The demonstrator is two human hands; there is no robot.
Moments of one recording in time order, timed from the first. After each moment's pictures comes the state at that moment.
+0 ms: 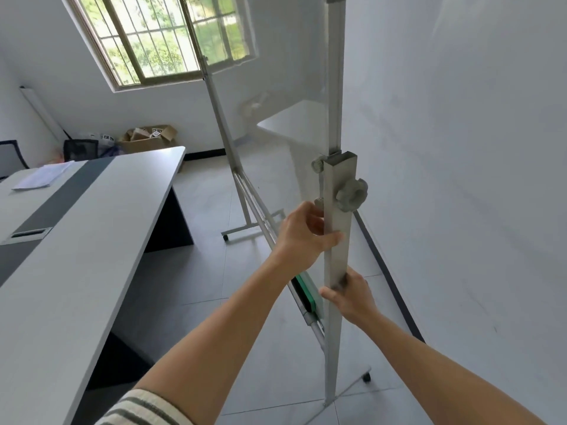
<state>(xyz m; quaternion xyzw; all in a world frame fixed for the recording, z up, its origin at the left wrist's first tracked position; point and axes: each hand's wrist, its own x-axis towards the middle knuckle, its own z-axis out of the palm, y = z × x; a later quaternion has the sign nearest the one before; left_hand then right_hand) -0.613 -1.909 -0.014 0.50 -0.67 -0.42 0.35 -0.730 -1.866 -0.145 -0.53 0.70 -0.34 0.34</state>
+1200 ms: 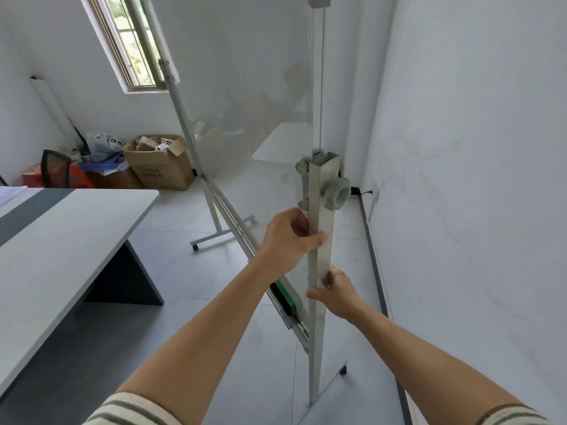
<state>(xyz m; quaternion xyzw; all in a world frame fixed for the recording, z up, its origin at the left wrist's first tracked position) -0.791 -2.614 -0.020 0.57 -0.63 -0.36 0.40 -0.924 -2.618 -0.150 -0.59 0.61 -0.27 0.45</state>
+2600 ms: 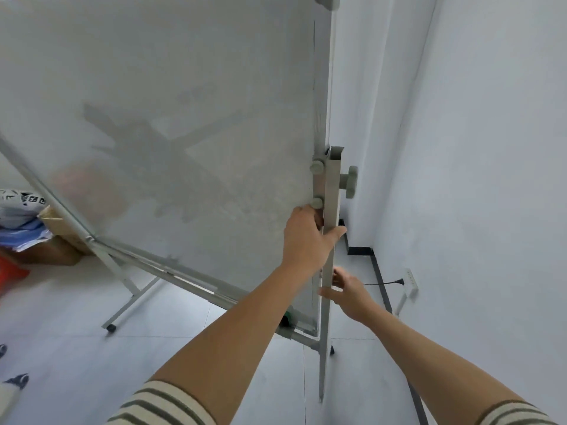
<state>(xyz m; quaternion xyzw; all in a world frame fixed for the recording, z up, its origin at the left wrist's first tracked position) -0.843 -3.406 -0.037 0.57 -0.67 -0.24 0.41 -0.968 -3.396 -0.182 -0.59 0.59 -0.30 0.45</state>
